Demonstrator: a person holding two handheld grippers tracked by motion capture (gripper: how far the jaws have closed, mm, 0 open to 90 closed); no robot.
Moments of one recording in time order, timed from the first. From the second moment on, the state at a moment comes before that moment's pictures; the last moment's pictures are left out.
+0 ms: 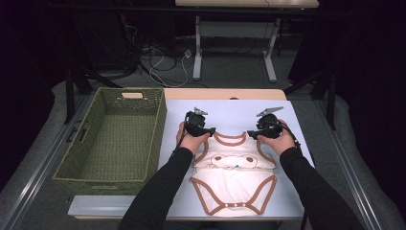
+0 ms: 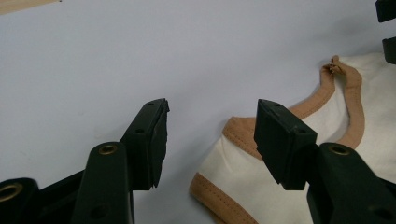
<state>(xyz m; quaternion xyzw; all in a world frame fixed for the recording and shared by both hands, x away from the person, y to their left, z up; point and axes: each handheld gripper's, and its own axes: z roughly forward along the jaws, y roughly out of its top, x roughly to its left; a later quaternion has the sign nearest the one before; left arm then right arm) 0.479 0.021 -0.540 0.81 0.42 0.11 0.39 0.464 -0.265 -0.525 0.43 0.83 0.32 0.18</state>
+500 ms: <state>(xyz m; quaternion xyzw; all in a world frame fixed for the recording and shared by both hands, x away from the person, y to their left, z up) 0.480 0.023 -0.541 0.82 0.43 0.09 0.38 0.463 -0.268 -0.526 0.42 0.83 0.31 0.20</state>
